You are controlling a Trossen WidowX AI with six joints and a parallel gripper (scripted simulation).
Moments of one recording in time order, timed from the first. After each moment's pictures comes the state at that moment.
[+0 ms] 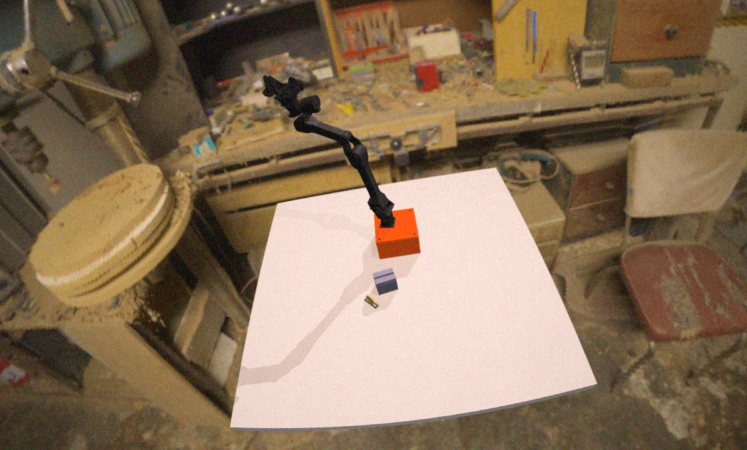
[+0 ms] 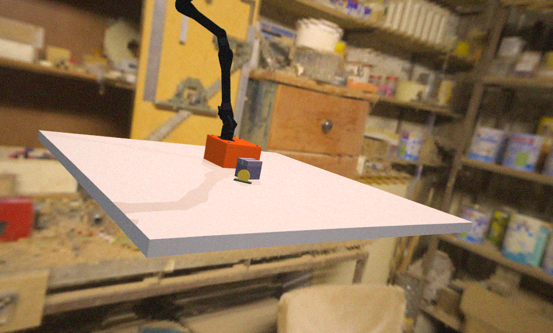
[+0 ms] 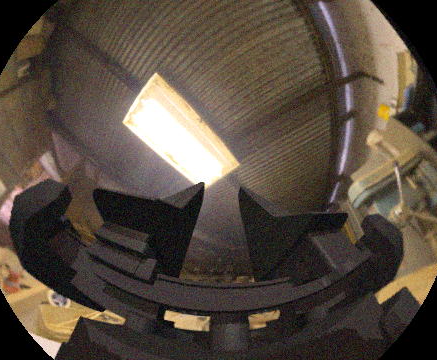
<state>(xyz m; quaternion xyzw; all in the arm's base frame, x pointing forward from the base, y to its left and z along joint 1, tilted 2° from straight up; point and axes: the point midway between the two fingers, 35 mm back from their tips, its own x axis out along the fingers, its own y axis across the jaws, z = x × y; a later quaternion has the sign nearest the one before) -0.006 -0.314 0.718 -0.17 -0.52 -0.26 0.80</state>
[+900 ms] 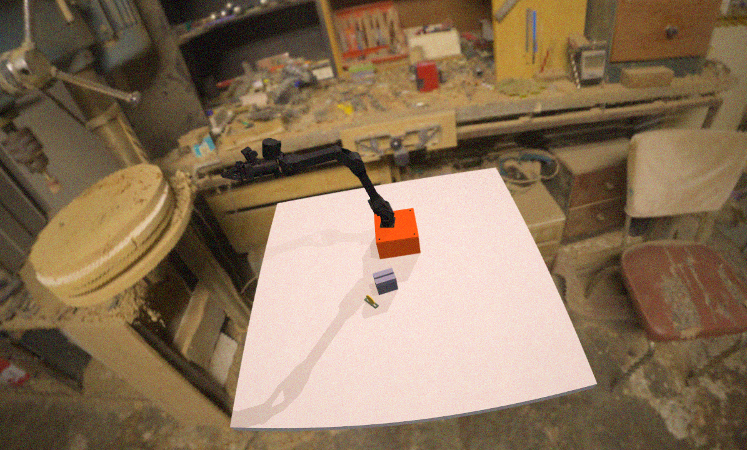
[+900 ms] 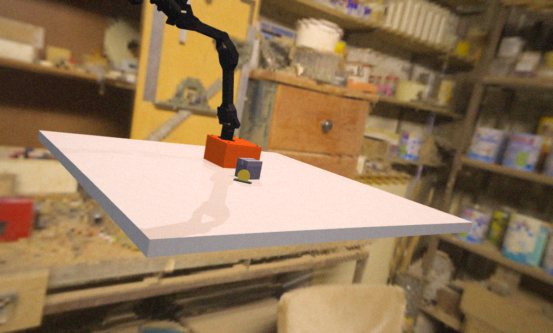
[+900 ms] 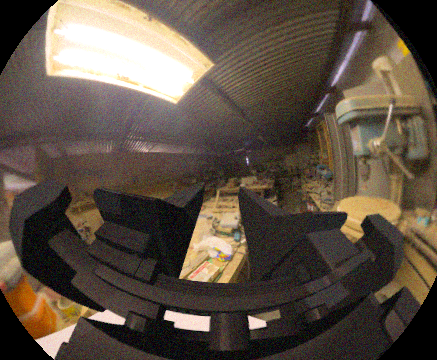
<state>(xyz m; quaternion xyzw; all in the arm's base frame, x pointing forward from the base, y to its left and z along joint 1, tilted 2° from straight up) 0.247 -0.454 0.514 0.07 -0.22 -0.38 0.89</state>
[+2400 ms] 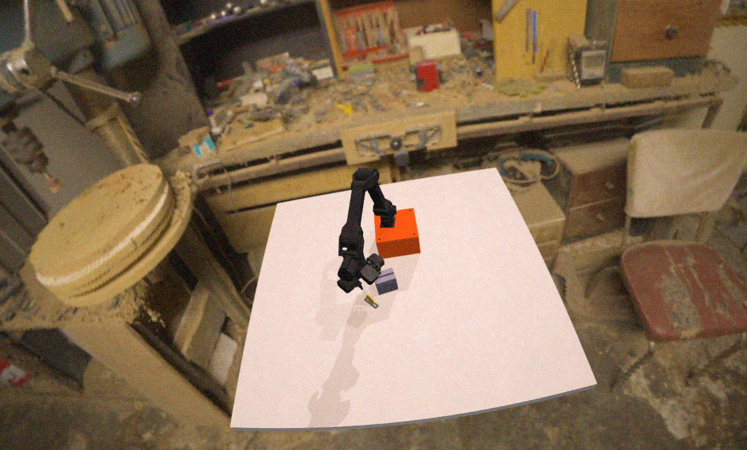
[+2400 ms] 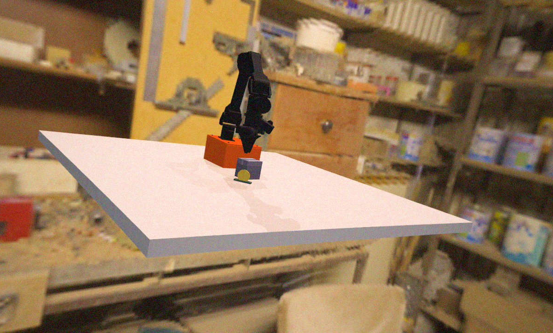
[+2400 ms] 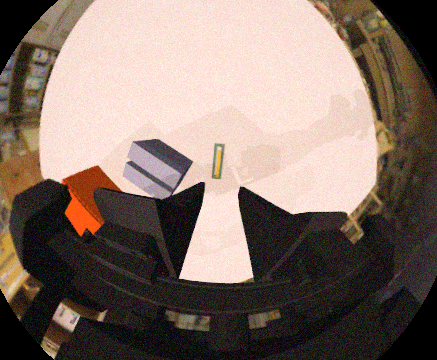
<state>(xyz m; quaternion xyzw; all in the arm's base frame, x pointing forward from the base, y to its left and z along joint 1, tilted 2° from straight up) 0.362 -0.043 0.056 -0.31 0.61 0.30 0.66</state>
